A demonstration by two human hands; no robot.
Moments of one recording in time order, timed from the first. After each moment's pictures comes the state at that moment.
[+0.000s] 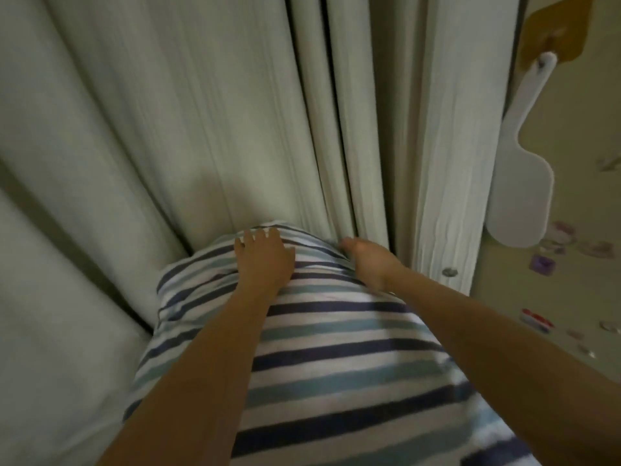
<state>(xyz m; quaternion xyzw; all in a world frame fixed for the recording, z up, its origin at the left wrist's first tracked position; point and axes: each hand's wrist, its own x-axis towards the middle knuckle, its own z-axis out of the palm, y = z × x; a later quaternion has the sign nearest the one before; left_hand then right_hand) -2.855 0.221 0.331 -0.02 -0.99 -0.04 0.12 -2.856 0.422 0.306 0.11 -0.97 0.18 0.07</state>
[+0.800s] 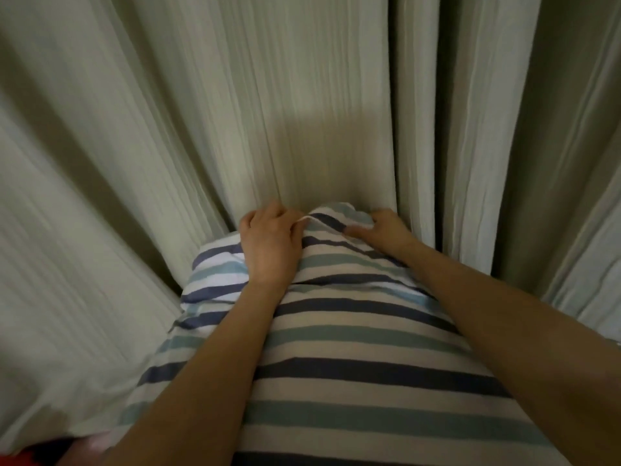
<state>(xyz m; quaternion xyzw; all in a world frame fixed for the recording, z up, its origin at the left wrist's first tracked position) -2.931 0.162 0.298 -0.03 -0.86 -0.15 0.49 -3.043 0.356 0.280 0.12 -0.90 0.42 0.02</state>
